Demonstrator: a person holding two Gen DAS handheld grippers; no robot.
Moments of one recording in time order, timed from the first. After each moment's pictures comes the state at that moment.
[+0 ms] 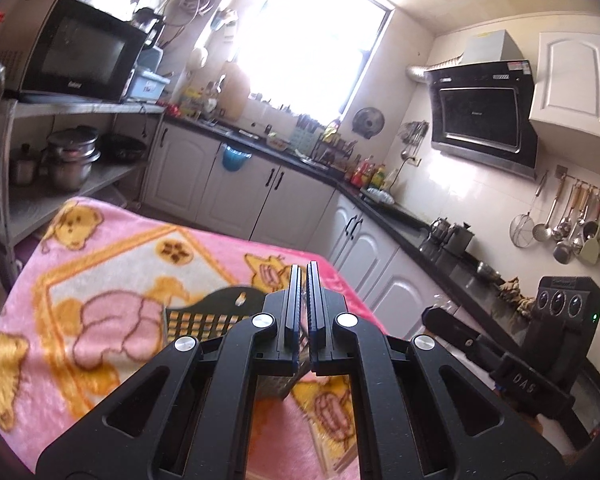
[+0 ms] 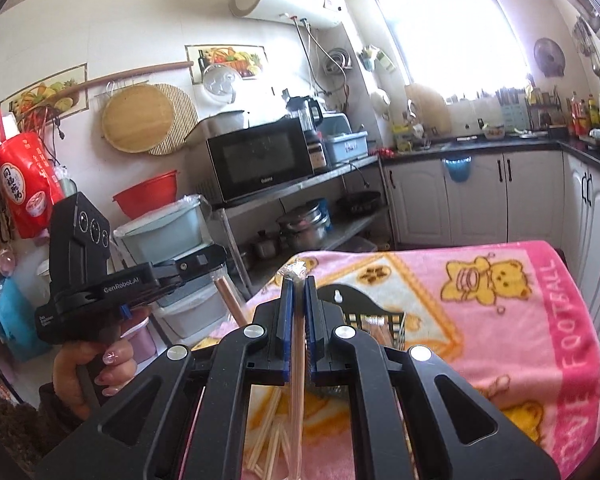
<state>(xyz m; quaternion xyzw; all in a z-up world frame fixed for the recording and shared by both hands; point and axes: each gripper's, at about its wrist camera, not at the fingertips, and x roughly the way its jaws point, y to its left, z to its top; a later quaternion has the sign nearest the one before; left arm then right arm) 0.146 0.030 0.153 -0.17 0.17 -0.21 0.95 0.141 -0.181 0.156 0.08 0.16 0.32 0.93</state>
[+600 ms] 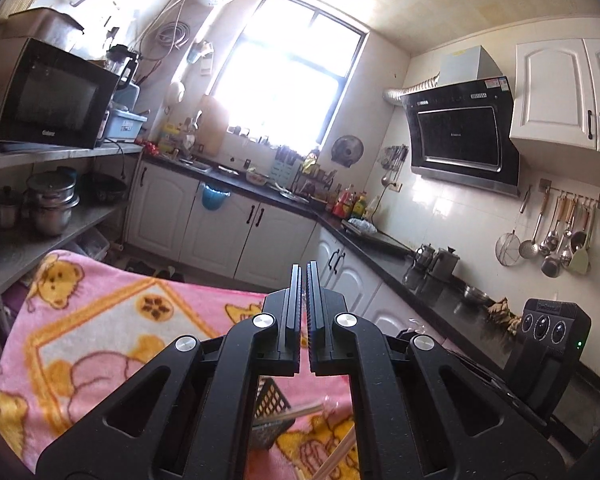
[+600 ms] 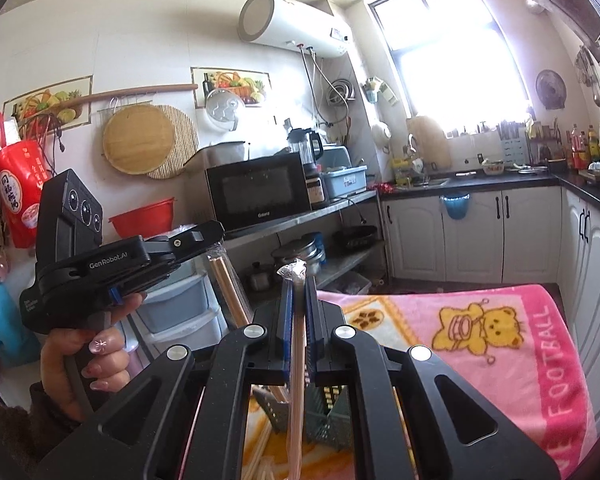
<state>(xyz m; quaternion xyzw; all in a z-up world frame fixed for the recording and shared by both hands) 0.167 0.020 0.208 -0.16 0.11 -0.23 0.95 0.159 -0.183 0.192 0.08 0.10 0.31 0.94</state>
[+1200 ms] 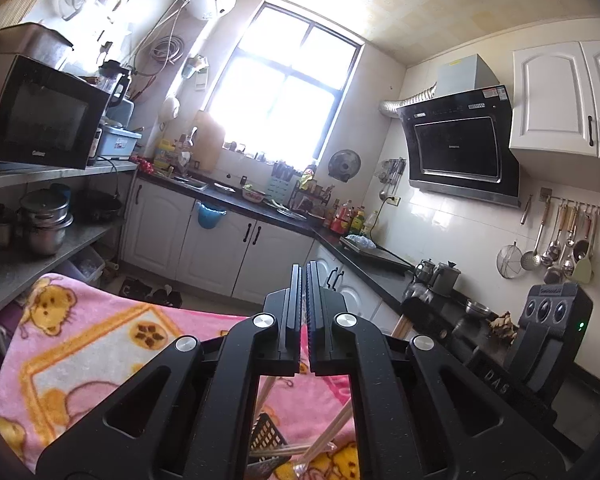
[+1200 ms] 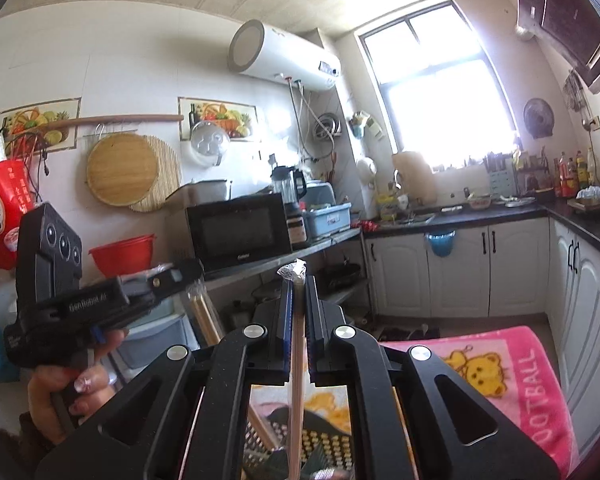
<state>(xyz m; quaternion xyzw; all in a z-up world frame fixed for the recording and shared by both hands) 0.192 0.010 0.229 -0.16 0.09 -0.23 0.95 0.197 -0.188 0.228 0.08 0.04 0.28 0.96</state>
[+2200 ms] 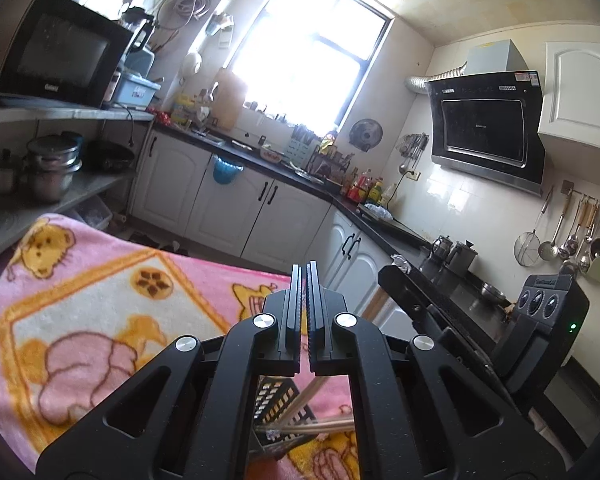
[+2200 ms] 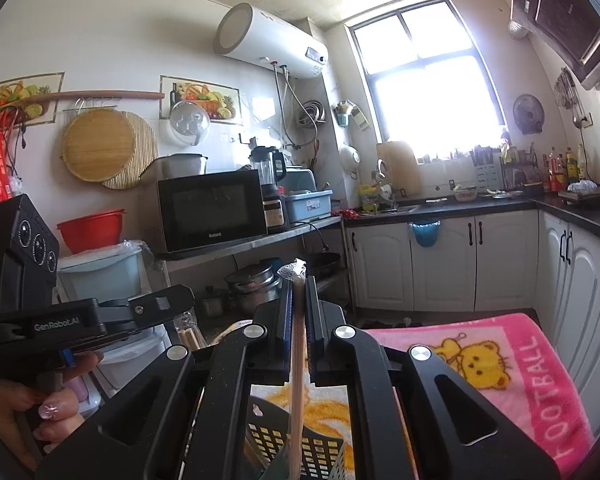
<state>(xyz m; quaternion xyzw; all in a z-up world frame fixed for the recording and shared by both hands) 0.229 0.010 0.151 -0.19 0.16 -0.22 0.94 0.248 -0.165 0.150 0.07 0.06 0.24 0.97</state>
